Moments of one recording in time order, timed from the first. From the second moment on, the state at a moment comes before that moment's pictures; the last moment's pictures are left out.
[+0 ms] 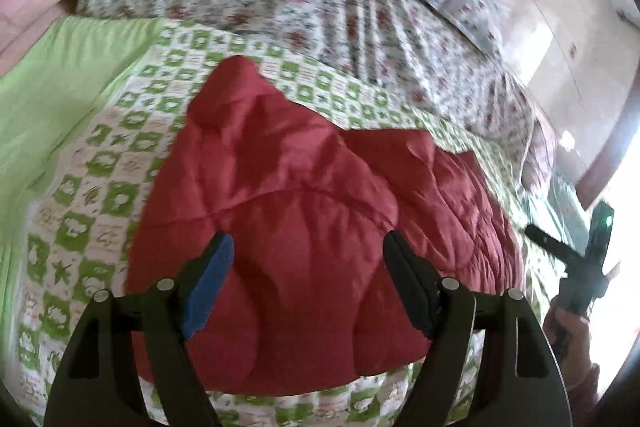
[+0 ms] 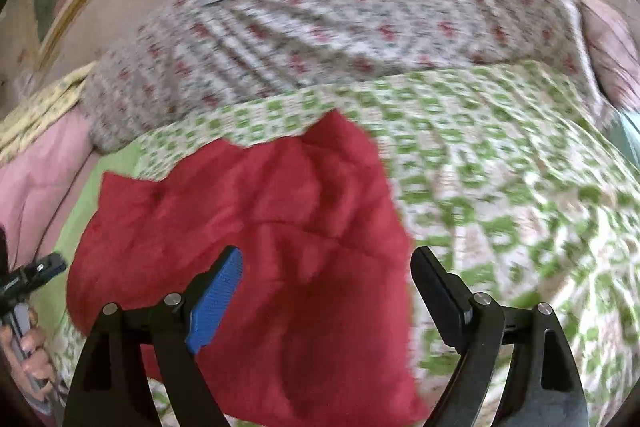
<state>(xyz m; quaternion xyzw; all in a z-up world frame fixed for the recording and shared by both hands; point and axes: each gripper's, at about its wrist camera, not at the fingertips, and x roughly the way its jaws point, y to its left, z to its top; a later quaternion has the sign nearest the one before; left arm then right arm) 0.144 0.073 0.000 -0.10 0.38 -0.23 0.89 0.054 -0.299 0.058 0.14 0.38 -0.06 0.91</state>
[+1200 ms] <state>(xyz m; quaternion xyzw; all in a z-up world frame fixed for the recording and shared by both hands) 0.287 0.032 -0.050 -0.06 0.49 -0.11 0.86 0.203 -0.277 -0.010 0.09 0.50 -0.07 0.86</state>
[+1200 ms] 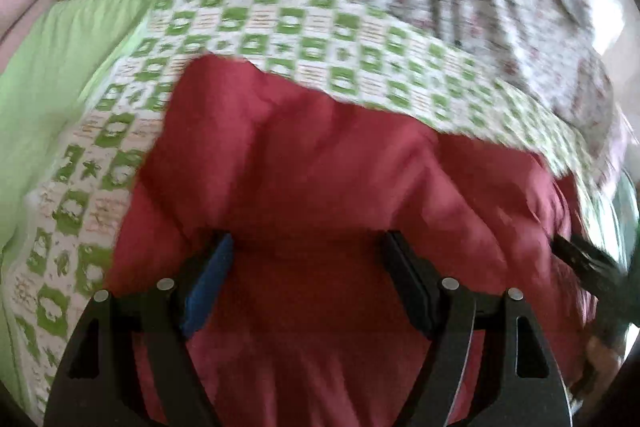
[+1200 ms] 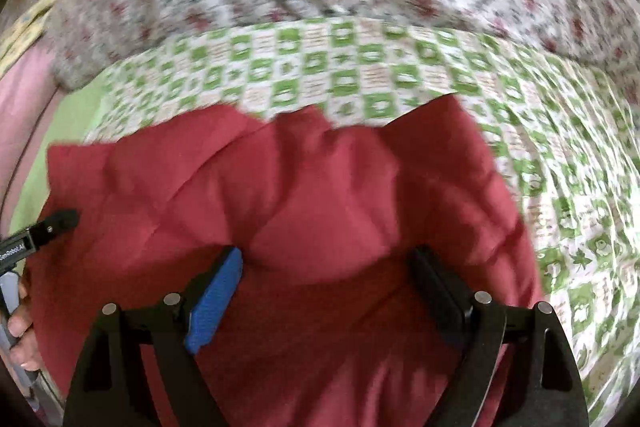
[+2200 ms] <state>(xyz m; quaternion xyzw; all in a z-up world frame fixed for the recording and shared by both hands) 0.146 0.032 0.003 -0.06 0.45 -0.18 0.87 0.174 -0.315 0.009 0.22 0.46 -0.08 0.86</state>
